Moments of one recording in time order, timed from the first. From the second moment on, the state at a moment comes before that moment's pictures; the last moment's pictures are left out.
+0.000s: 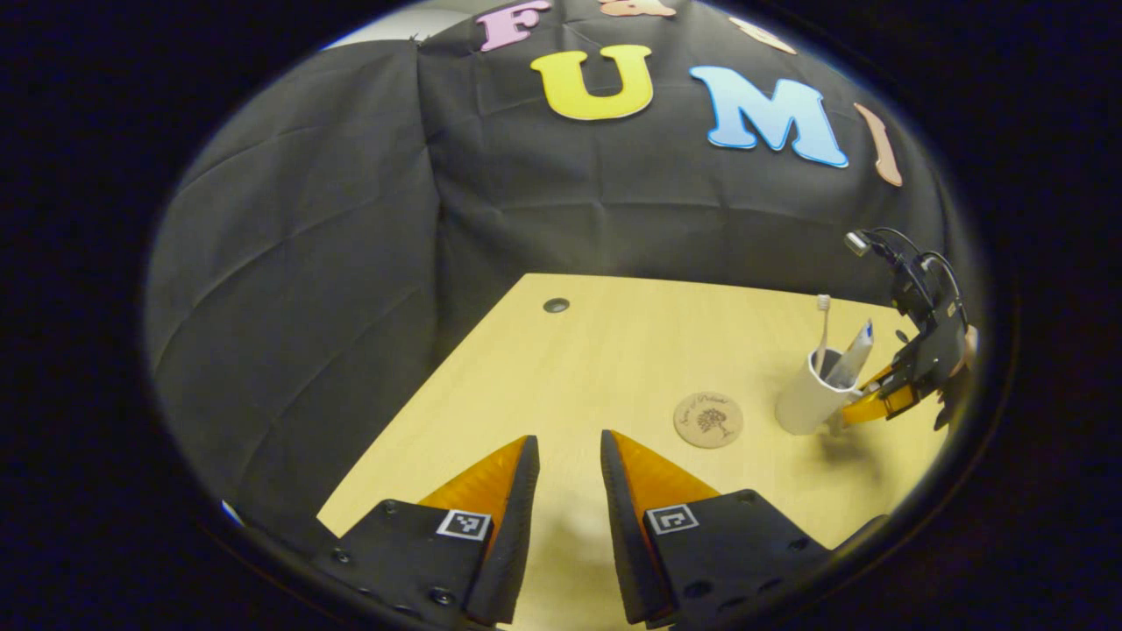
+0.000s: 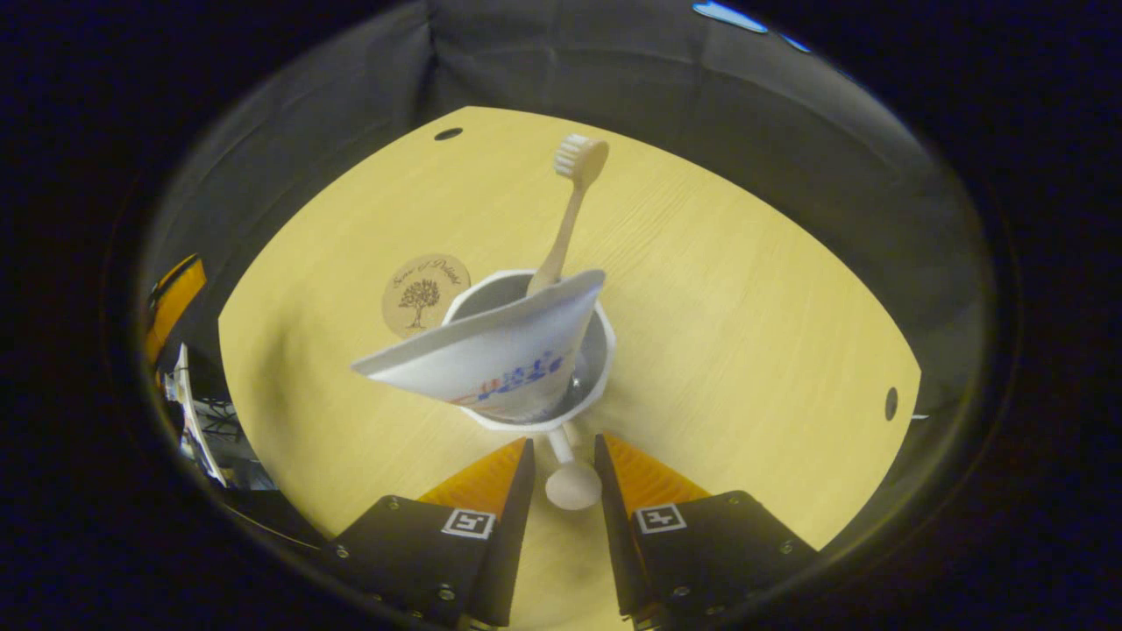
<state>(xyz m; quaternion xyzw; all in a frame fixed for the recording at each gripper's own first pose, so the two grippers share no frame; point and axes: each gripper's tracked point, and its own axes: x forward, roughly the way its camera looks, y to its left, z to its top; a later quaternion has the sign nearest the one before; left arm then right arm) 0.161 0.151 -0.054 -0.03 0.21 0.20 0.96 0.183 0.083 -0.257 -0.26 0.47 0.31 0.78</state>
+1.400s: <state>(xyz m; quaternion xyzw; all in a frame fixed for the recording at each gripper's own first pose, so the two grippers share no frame) 0.134 0.192 -0.060 -0.04 0.22 0.23 0.95 0.175 0.189 -0.236 -0.22 0.42 0.35 0.81</state>
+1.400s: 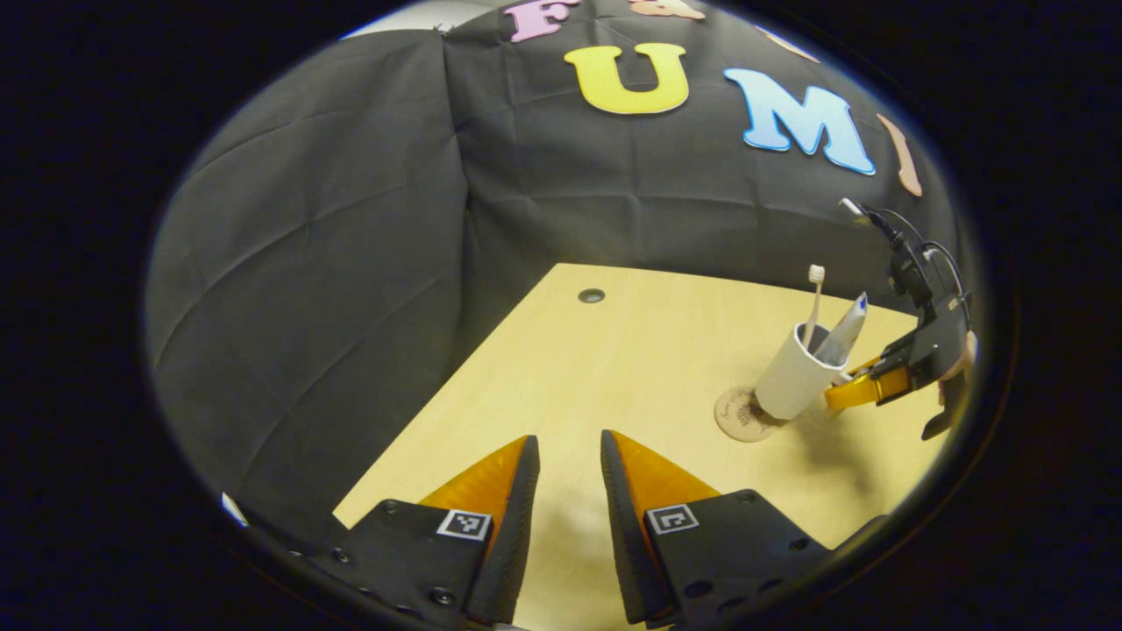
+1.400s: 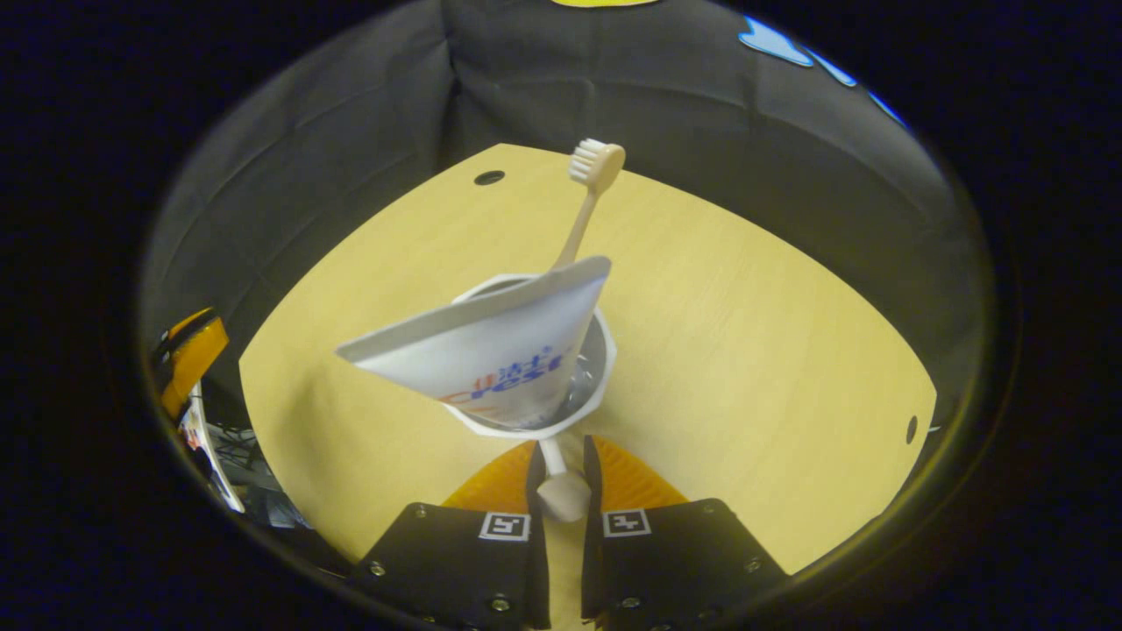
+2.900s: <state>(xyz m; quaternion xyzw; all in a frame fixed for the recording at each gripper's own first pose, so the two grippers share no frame) 0.184 0.104 0.005 0.00 0.17 0.11 0.98 0.118 0.082 -0.095 -0.12 0.37 0.29 0.88</state>
